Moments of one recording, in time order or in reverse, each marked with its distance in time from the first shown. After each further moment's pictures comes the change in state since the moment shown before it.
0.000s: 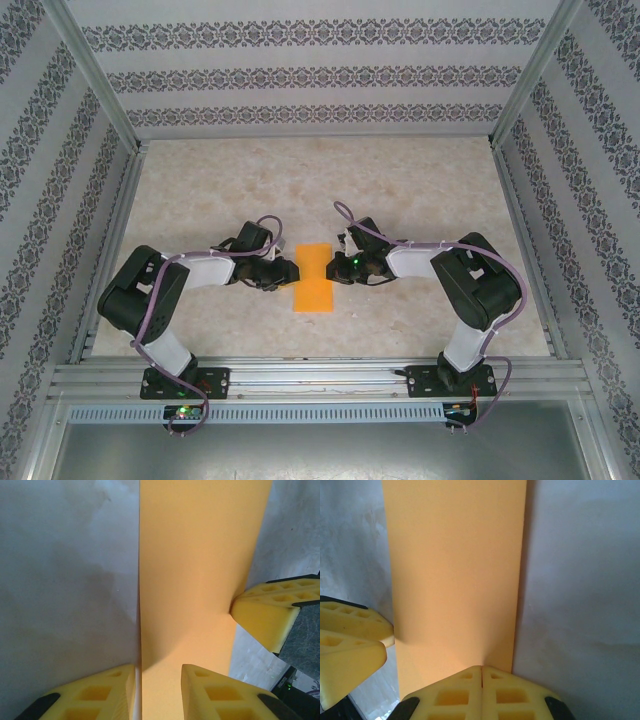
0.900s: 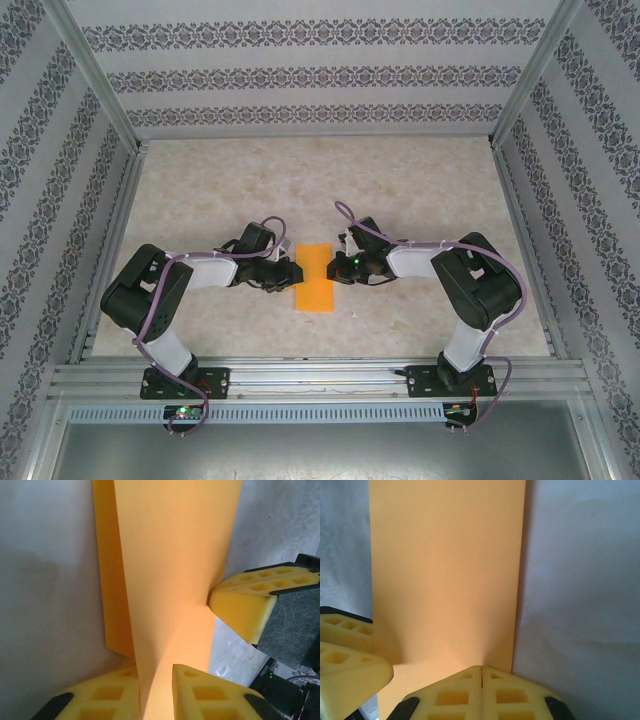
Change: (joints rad) left arm -0.020 0.013 -0.010 0.073 0.056 -0.042; right arm -0.006 -0.001 -0.003 0.003 -0.007 0.000
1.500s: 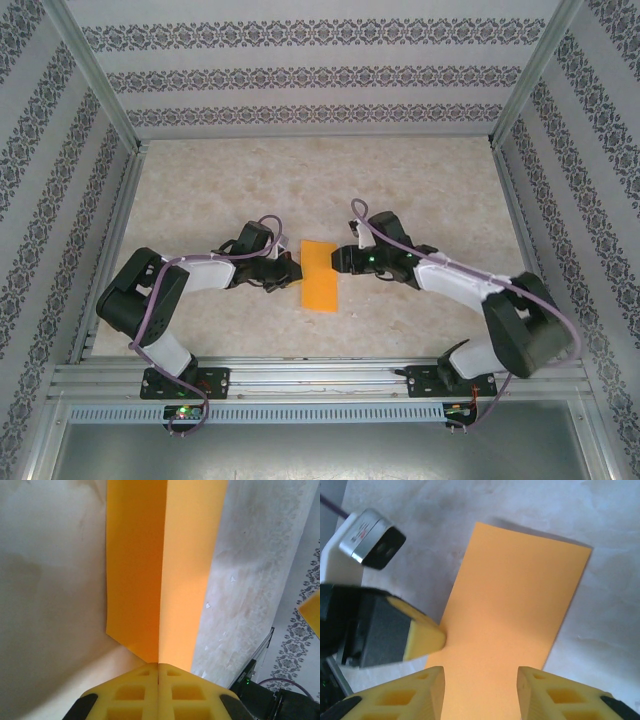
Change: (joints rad) left arm 0.000 -0.030 -0.020 0.068 0.011 -0.113; right arm -0.007 -0.366 -0.108 -0.030 0.104 -0.230
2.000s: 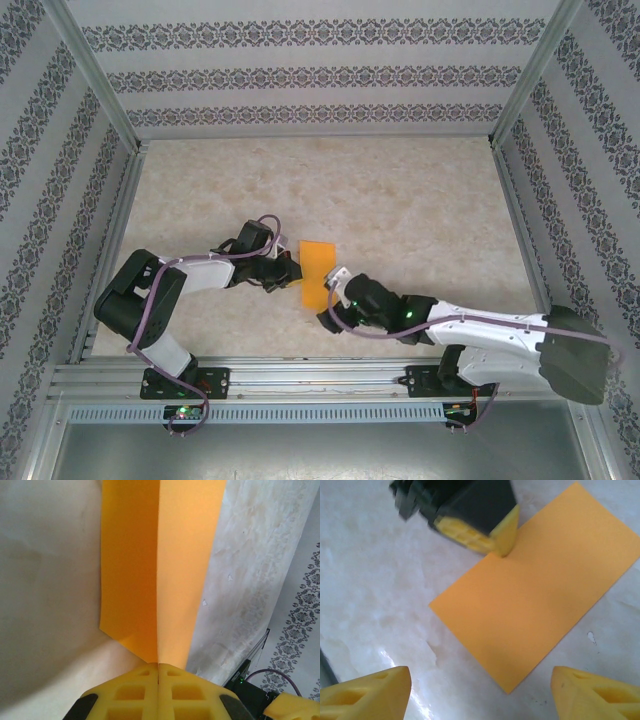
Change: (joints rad) left arm 0.000 -0.017 0.014 -0.044 0.000 -0.024; right arm 0.551 -0.257 -0.176 -0.064 0.563 -0.256
